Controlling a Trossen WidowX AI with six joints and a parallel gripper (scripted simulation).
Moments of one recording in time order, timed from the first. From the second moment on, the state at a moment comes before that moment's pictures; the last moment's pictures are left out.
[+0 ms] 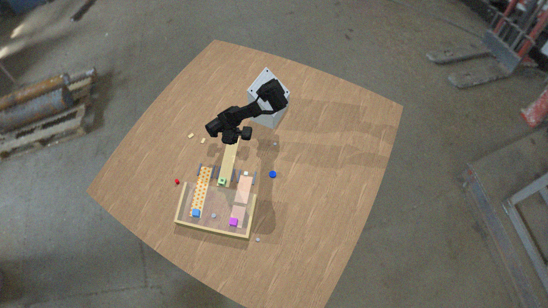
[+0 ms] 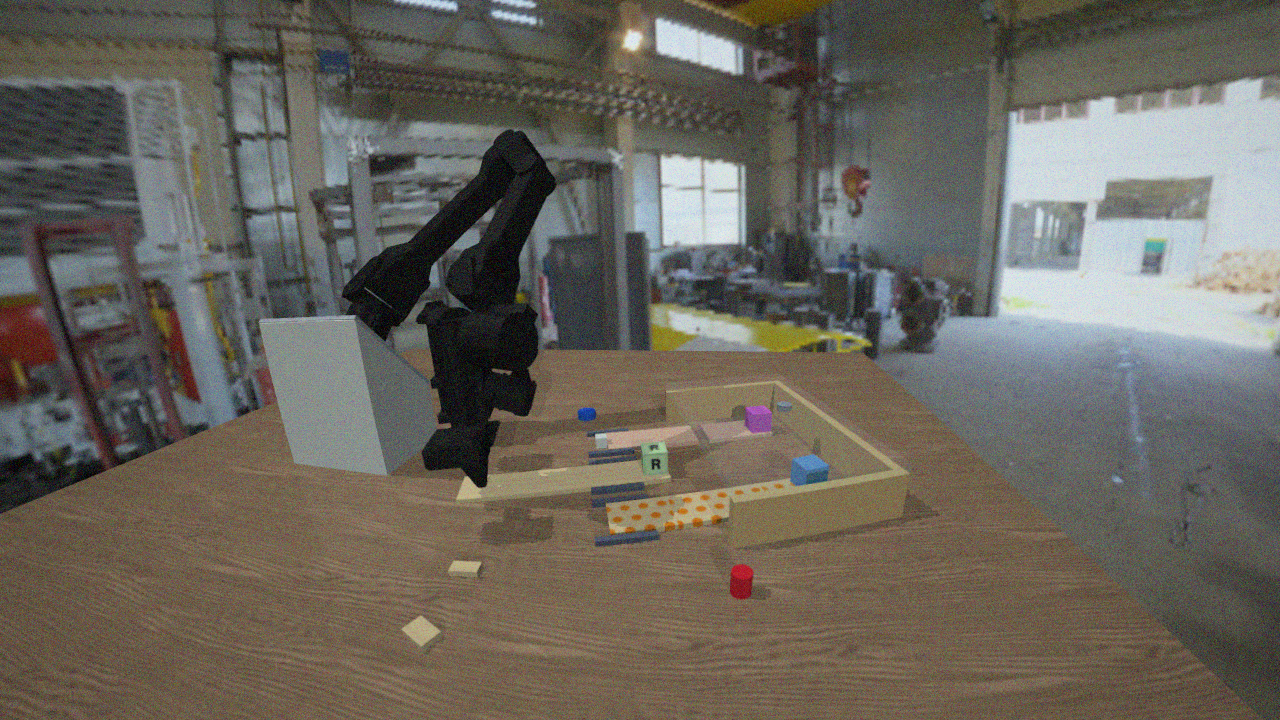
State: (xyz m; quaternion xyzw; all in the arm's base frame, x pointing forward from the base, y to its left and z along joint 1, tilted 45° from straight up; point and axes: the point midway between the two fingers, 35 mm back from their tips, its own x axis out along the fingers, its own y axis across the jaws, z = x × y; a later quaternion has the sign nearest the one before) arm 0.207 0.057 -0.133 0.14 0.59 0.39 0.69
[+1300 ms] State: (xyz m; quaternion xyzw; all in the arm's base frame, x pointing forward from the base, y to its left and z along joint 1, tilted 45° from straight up) arm 0.242 0.043 -0.092 0.17 0.62 0.36 0.68
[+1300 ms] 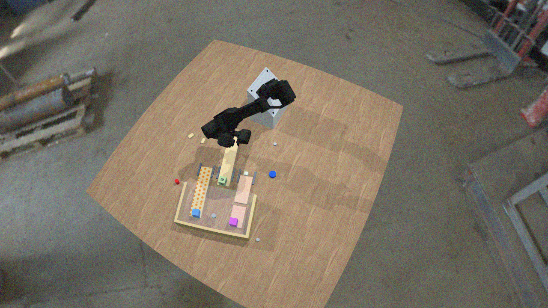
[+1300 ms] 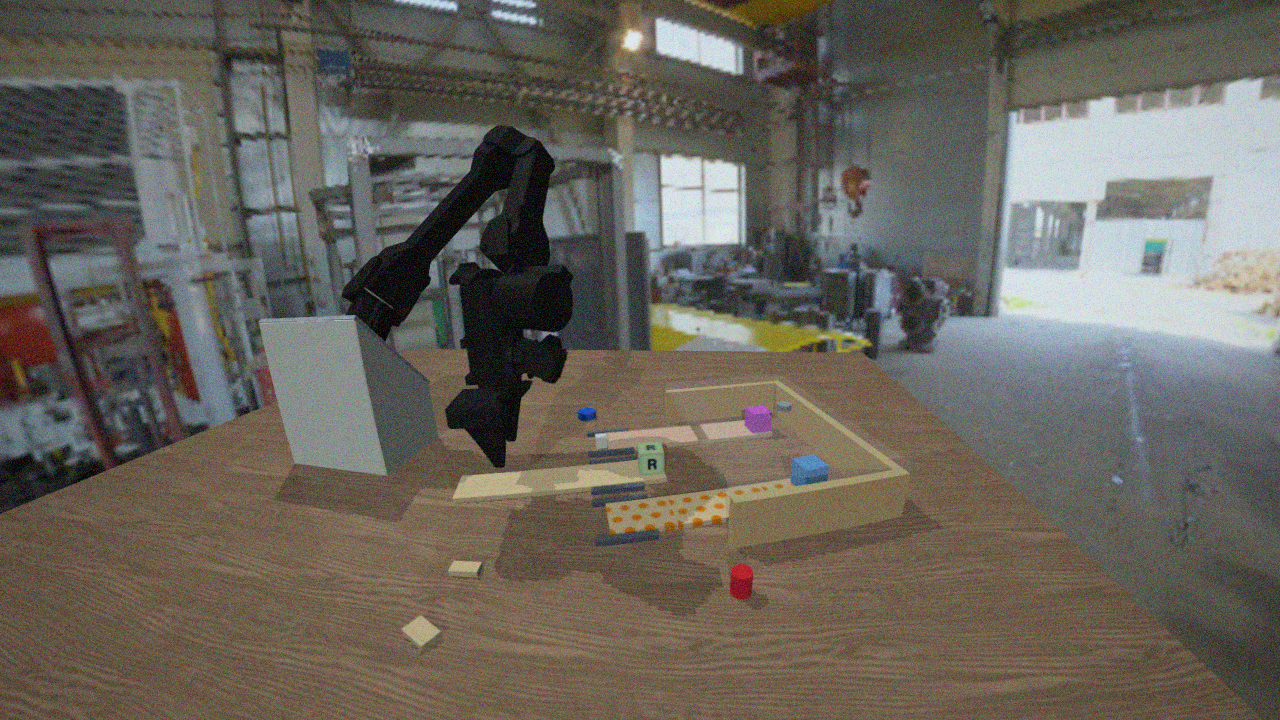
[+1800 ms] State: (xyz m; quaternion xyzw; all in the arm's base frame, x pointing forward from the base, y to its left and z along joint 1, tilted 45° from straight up) arm 0.285 0.053 -0.078 0.17 0.62 0.36 0.68
